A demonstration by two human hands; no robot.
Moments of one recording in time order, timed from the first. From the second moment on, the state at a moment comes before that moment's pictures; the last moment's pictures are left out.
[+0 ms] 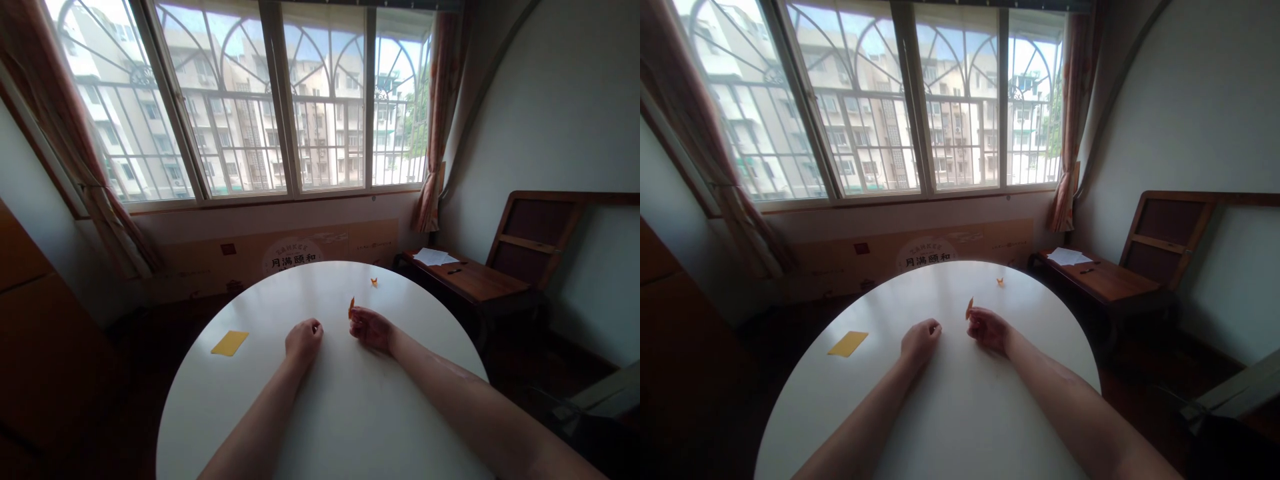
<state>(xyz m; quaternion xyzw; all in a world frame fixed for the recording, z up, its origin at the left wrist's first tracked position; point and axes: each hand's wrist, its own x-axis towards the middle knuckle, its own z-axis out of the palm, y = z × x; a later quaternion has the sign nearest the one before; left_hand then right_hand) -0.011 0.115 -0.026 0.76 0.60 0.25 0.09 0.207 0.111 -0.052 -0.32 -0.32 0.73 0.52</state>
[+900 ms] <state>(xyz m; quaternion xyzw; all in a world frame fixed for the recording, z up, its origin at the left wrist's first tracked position) 0.010 0.087 -0.017 0.71 0.51 0.37 0.32 0.178 0.080 -0.042 -0.38 -0.31 0.72 0.49</state>
